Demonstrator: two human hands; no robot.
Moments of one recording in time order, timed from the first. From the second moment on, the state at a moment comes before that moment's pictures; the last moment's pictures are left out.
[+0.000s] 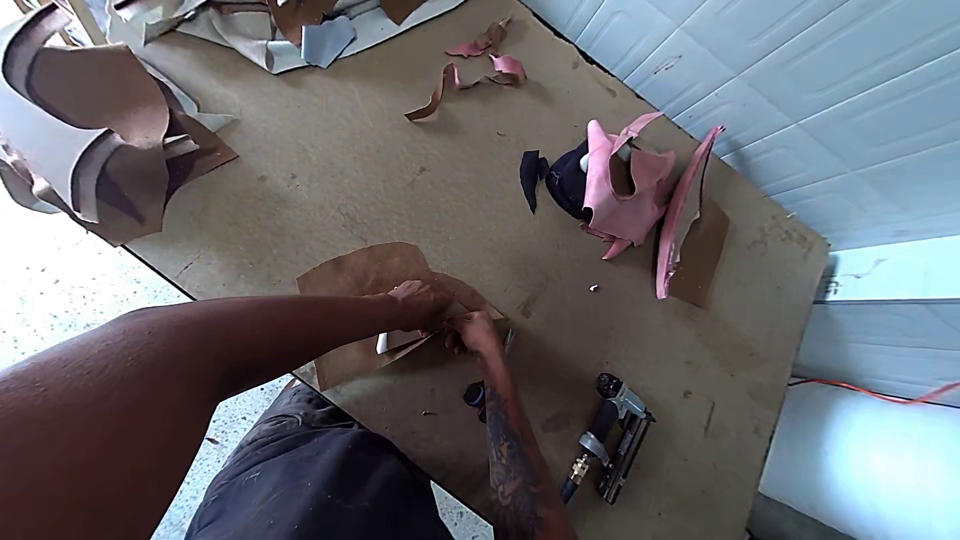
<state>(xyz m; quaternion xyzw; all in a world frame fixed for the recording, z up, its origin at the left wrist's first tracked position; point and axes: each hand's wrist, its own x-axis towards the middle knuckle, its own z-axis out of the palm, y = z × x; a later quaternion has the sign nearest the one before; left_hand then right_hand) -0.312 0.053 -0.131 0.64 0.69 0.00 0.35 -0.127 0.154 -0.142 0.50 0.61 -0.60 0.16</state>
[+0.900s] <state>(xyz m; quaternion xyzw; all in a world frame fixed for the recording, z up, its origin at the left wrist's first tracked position) -0.313 0.065 -0.138 0.60 0.73 -0.01 0.33 0.165 0.196 -0.144 0.70 0.68 -0.16 -0.14</state>
